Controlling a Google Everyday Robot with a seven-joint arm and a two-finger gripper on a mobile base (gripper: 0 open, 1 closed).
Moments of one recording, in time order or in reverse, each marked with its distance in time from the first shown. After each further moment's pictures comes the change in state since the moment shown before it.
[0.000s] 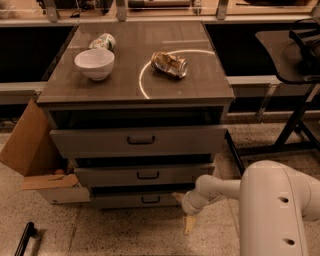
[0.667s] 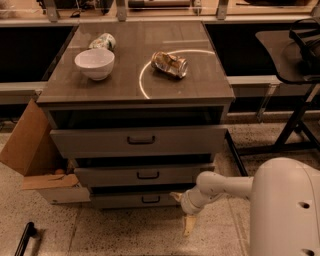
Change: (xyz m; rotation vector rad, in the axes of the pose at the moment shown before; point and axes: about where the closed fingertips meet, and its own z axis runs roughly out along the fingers) arm -0.035 0.015 -0.034 -0.031 -0.042 -0.012
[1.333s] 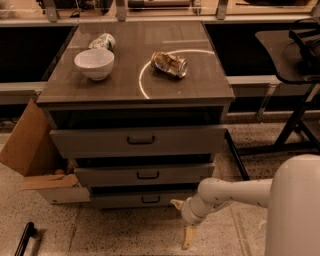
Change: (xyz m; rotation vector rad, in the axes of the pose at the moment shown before) arm -0.042 0.052 -0.031 -0.018 0.001 0.087
